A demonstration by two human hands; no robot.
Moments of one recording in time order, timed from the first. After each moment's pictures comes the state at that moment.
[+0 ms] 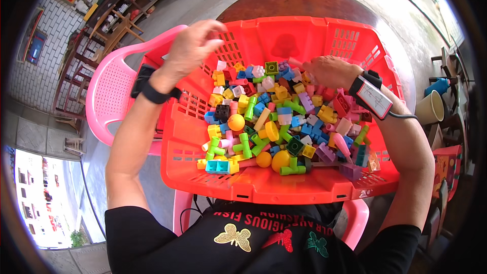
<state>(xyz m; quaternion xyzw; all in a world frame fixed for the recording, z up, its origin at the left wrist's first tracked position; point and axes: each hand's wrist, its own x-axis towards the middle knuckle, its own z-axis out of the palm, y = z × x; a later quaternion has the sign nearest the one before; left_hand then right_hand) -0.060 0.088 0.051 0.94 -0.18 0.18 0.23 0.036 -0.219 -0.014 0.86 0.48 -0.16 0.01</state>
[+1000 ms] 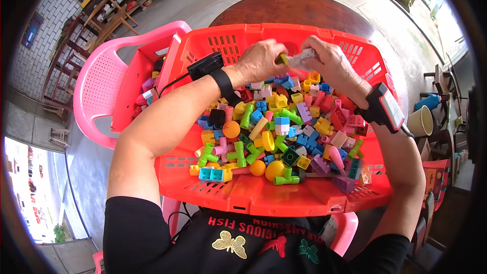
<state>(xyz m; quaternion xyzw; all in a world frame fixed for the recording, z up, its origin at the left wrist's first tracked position) -0.005 0.005 -0.019 0.94 -0.21 0.12 0.23 0.037 -0.204 0.005 0.80 0.48 0.05 -0.35</state>
